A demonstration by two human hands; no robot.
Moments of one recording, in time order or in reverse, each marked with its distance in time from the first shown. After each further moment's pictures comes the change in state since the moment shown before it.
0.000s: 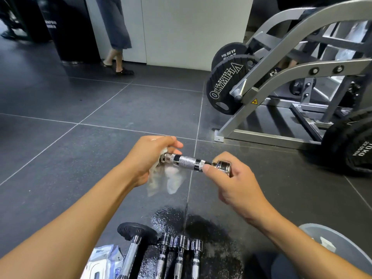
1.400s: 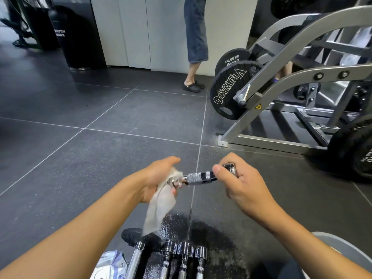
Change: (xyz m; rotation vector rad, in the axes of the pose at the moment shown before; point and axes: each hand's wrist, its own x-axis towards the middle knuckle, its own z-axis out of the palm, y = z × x) left_hand 0.008 -0.026 -0.004 0.056 -0.178 -0.549; right_hand 0.014 0.003 -0.014 -0.331 -0.024 -0.164
